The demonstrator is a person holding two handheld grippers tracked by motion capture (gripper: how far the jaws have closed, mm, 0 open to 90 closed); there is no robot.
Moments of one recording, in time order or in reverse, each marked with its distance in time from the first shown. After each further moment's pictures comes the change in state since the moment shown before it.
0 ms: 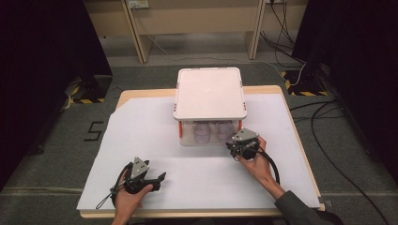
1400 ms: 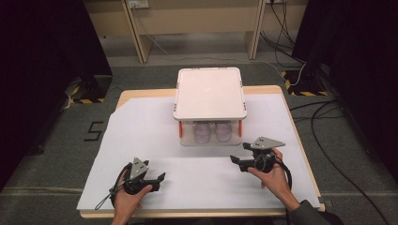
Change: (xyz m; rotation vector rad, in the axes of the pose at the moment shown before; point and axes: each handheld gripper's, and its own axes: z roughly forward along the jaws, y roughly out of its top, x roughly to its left) left arm 0.000 -0.001 -0.002 -0.007 -0.003 0.002; right arm 0.003 -0.026 -0.064 -0.127 0.233 0.238
